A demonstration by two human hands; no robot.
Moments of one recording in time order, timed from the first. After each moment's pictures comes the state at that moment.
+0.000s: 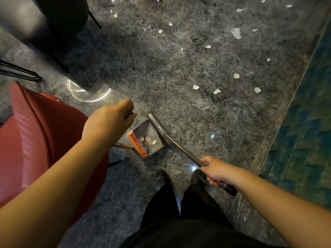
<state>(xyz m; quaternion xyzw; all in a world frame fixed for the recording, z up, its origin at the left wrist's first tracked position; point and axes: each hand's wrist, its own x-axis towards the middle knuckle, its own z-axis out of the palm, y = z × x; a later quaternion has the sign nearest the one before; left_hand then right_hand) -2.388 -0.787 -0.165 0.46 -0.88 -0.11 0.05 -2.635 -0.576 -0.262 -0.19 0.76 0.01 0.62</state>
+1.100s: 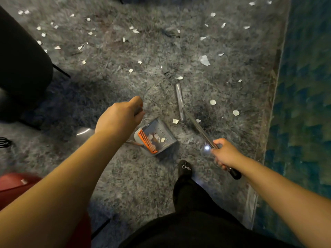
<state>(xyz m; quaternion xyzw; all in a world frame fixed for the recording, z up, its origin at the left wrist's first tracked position) -2.652 -0.980 -0.146 0.39 -0.91 -0.13 0.06 -2.884 -0.748 -0.263 -0.12 0.84 -0.20 0.49</state>
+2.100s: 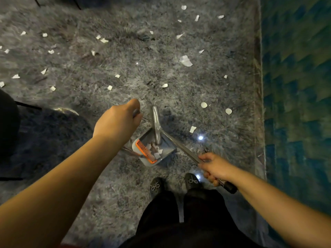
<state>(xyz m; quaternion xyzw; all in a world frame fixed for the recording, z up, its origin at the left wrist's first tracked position) -2.764 -1.158 -0.168 0.31 -0.93 -0.17 0.00 -2.889 -0.883 -0.239 0.01 0.77 -0.25 0.59</state>
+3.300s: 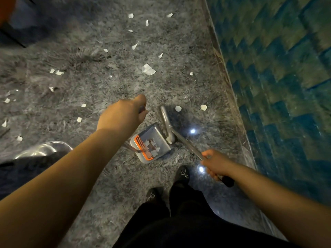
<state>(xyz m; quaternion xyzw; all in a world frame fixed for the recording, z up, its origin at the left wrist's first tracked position) -2.982 -1.122 -0.163 0.13 -0.98 -0.11 -0.05 -3.018 -0.821 -0.263 0.07 0.80 -0.27 0.53</state>
